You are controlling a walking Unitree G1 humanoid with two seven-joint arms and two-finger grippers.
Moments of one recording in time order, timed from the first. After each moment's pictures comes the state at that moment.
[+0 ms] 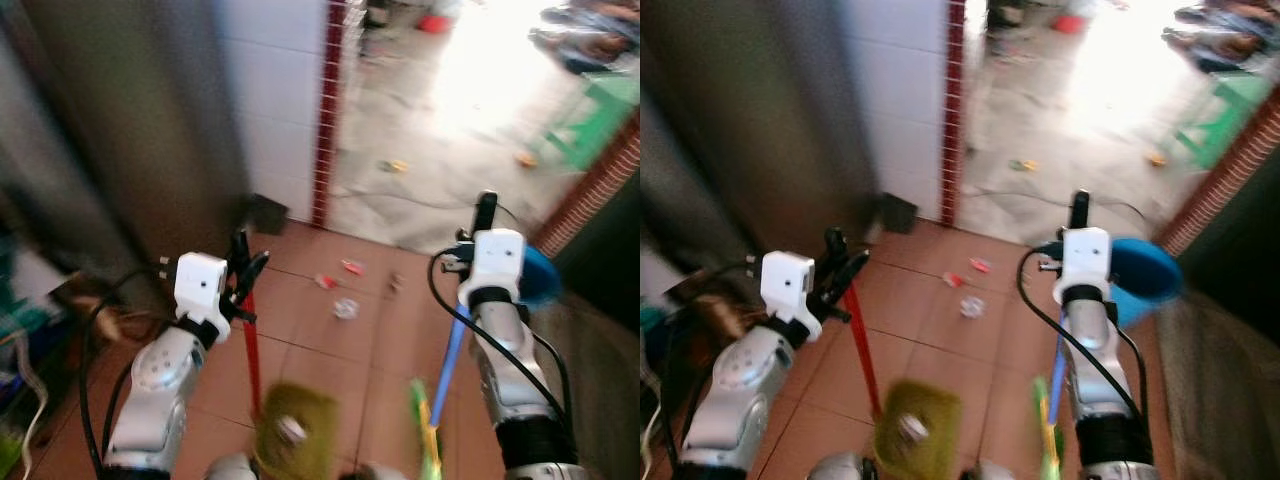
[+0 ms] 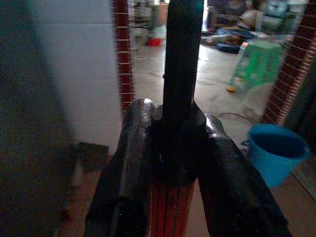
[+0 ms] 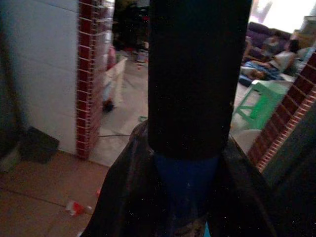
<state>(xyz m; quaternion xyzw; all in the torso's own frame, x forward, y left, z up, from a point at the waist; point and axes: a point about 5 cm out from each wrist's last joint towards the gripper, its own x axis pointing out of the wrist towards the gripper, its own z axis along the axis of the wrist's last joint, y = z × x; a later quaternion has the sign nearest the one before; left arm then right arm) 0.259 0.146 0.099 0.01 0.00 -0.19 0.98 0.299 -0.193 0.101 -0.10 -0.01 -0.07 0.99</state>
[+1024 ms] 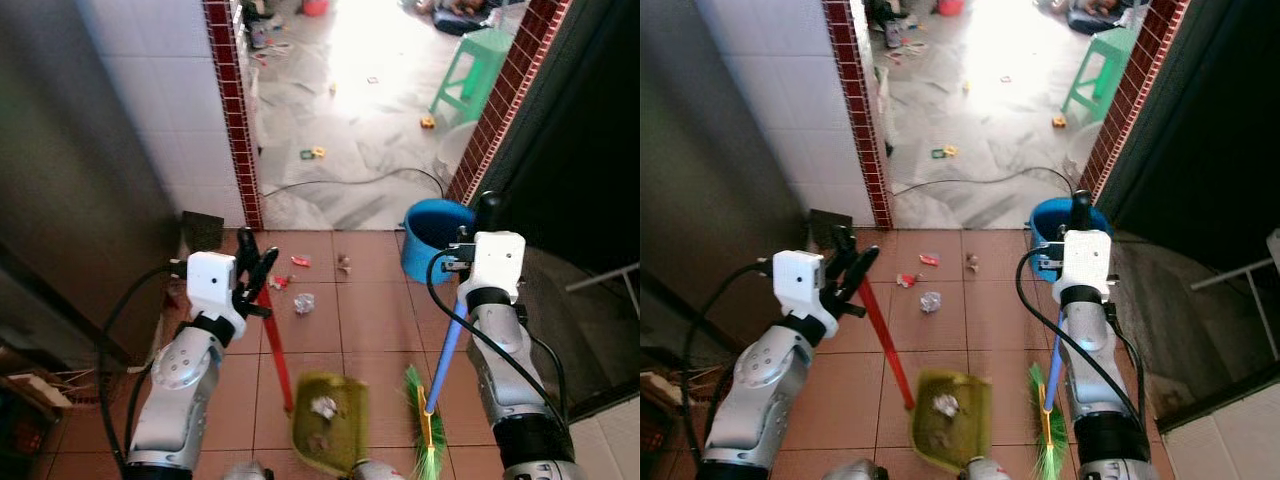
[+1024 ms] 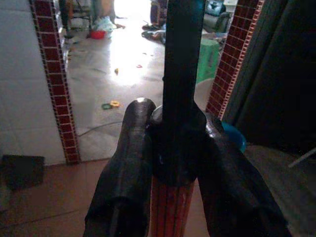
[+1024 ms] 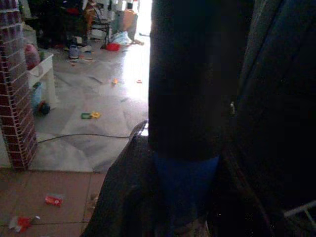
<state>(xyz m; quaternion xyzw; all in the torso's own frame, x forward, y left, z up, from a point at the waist) 0.262 0.129 0.096 -0.05 0.01 -0.17 0.98 0.299 -0.198 0.099 -0.09 -0.03 -0.09 0.99</state>
